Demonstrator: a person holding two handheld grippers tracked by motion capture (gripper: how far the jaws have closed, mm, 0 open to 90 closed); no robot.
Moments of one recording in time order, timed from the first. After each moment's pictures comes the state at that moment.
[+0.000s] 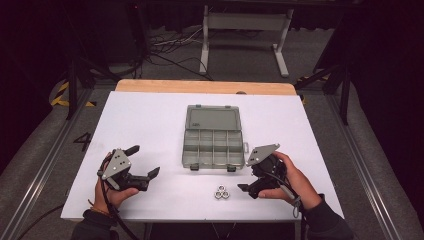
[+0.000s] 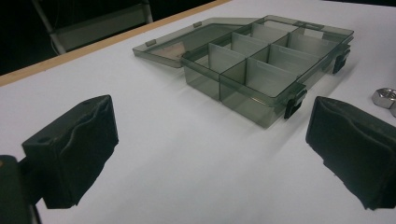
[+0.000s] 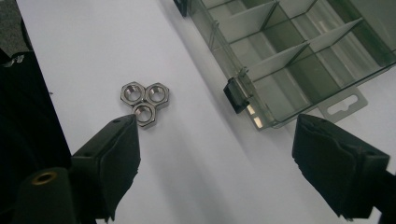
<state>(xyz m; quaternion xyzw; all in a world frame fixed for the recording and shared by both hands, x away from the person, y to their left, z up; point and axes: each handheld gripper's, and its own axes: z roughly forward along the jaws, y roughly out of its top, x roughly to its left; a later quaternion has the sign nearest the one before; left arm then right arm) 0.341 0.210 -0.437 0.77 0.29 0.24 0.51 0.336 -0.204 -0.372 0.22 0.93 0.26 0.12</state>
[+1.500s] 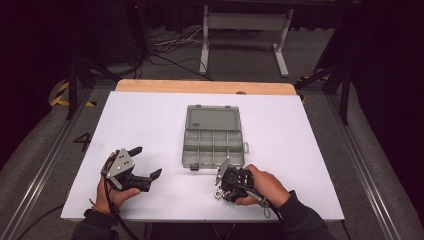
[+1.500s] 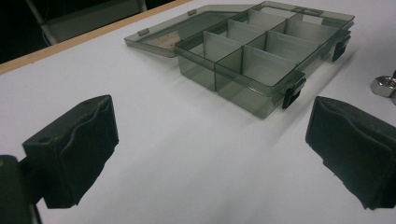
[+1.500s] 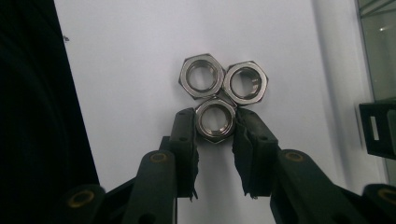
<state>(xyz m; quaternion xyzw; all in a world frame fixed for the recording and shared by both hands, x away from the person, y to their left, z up) 0.344 0.205 -0.441 0.79 0.29 0.23 0.50 0.344 -0.135 -0.423 0.12 0.99 0.12 0.02</state>
